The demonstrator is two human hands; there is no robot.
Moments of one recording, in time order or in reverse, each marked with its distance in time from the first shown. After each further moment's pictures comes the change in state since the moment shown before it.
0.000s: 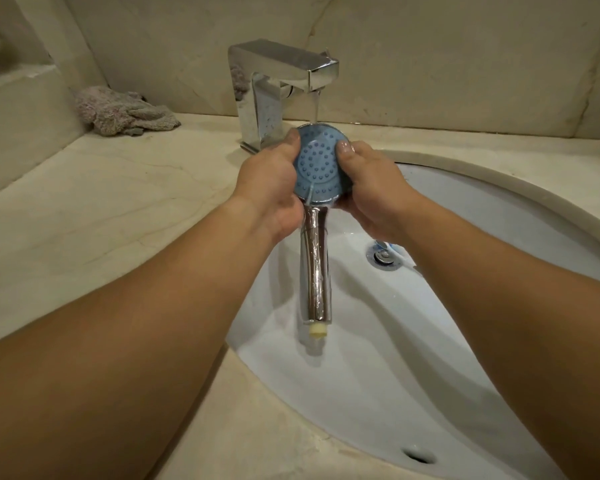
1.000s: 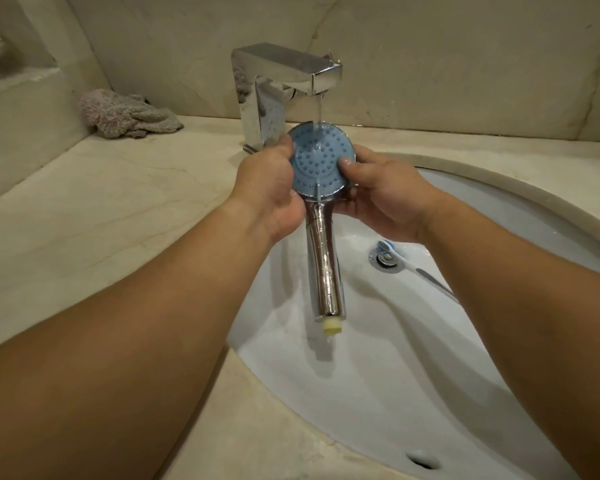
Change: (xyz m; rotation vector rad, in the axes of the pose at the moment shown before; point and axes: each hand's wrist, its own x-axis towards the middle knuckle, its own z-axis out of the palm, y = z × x) left_hand 0.008 0.003 -0.003 -0.044 0.025 -0.022; right_hand 0.000 -0.003 -0.019 0.114 -0.266 0.046
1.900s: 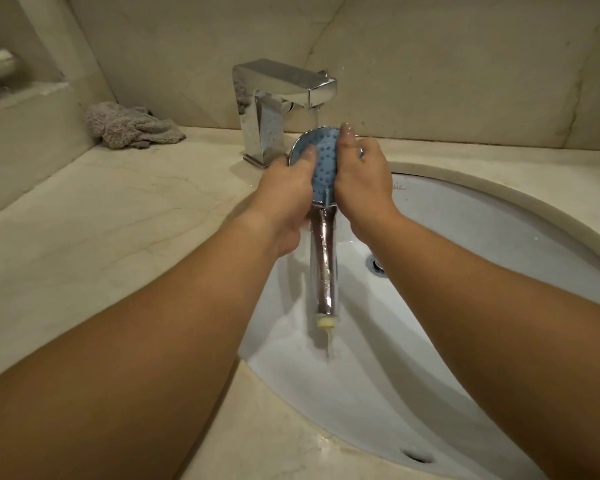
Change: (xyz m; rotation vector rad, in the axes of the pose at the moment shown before) left_hand -0.016 -0.007 0.007 0.436 0.023 0.124; right_hand 0.024 0.003 0.034 -0.429 0.725 -0.219
